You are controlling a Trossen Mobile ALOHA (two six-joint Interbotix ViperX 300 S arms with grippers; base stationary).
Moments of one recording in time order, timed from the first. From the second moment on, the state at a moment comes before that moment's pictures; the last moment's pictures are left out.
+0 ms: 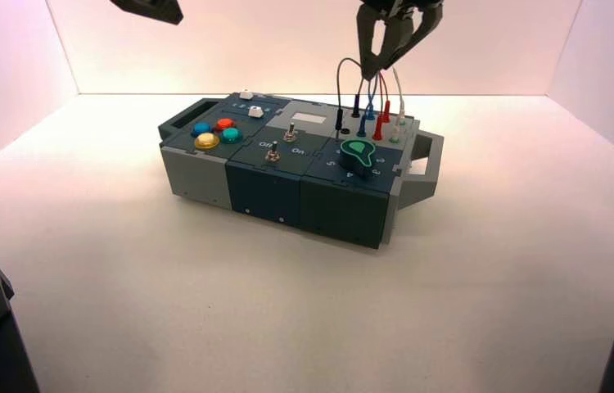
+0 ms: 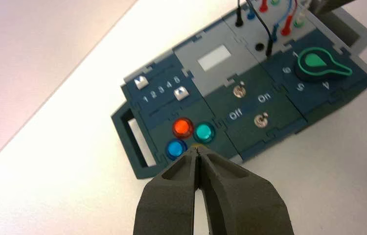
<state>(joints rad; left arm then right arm) -0.45 -0.59 0.96 -0.23 0.47 0.66 0.60 -0.12 0.59 0.06 0.73 -0.31</state>
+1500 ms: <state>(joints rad) -0.45 -0.59 0.91 -0.33 0.68 0.67 0.62 0.05 0.50 0.06 0.73 -0.33</state>
